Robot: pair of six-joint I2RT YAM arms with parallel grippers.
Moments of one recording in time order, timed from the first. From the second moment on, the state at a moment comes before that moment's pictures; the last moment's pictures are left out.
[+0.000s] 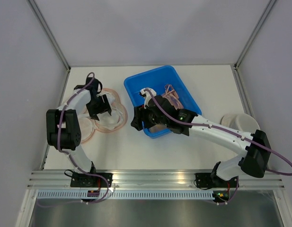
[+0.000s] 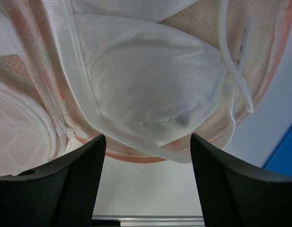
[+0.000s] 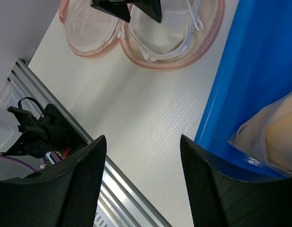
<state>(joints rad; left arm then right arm) -0.03 1.76 1.28 -0.86 0.05 -0.42 1.00 1.46 1.24 -0.34 0.01 0.52</state>
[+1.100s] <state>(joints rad) -0.07 1.51 1.94 -0.92 0.31 -0.44 1.00 1.25 1.21 -0.38 0.17 0.51</state>
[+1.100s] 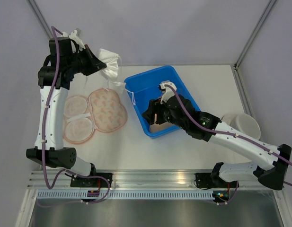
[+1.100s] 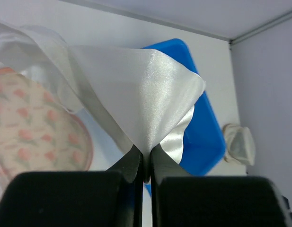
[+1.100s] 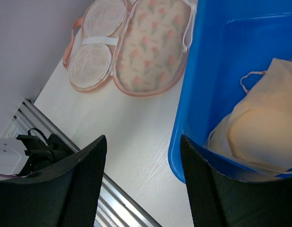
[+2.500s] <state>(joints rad) -0.49 1.69 2.11 -0.30 0.60 -0.95 0.99 0.83 1.13 -0.54 0.45 0.58</state>
